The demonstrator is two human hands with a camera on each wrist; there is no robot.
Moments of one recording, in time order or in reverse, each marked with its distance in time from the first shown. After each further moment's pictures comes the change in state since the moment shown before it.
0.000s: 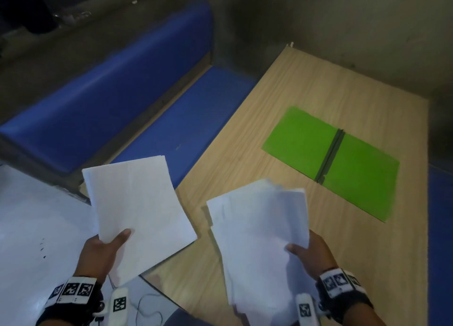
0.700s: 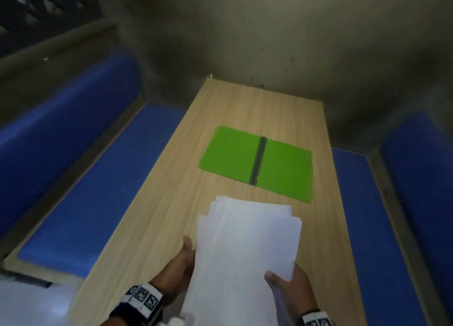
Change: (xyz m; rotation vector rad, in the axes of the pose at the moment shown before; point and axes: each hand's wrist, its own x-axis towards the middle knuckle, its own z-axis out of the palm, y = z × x) left_hand -0.141 0.064 0.205 0.050 -1.060 -0.100; right_hand -0.104 0.058 -0.045 0.394 0.337 0.030
